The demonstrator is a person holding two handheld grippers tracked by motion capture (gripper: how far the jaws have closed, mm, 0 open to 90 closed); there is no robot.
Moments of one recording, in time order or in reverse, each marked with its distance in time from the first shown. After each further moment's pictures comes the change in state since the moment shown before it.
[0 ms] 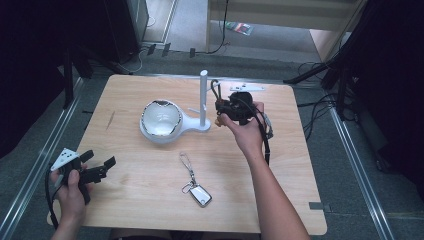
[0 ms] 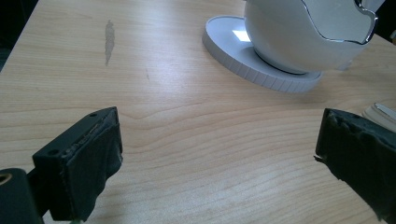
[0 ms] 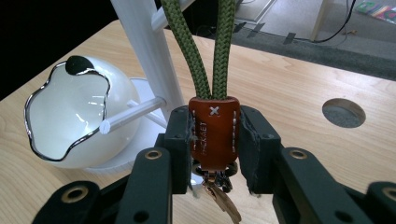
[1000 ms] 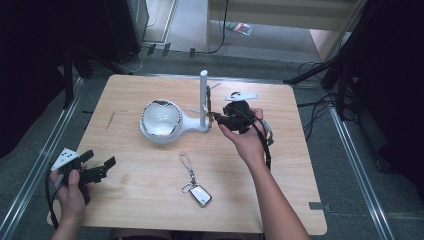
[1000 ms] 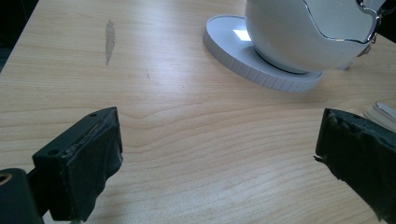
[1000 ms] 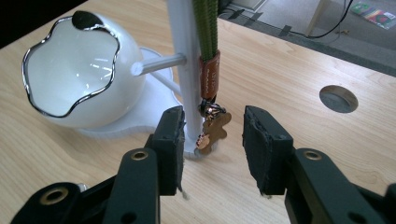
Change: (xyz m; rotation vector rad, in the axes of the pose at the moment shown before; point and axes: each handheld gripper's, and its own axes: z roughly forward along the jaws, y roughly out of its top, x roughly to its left) left arm 0.000 0.000 0.000 0.001 0.005 0.002; right arm 0.019 -0.015 -0.012 0.065 -0.041 -0.108
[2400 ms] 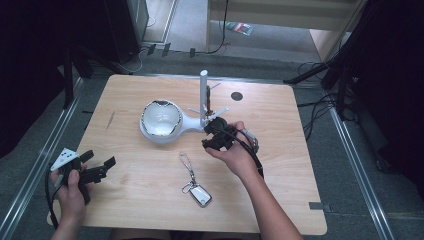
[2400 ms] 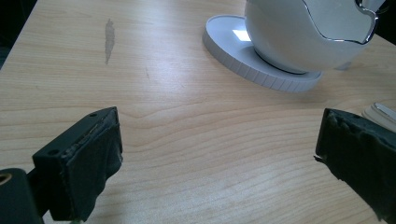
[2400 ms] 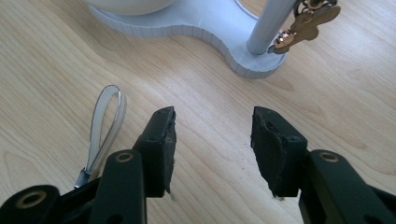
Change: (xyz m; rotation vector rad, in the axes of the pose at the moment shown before) left arm 0.001 0.000 0.000 0.003 -0.006 -0.005; right arm 0.050 -0.026 0.022 0.341 0.027 -0.160
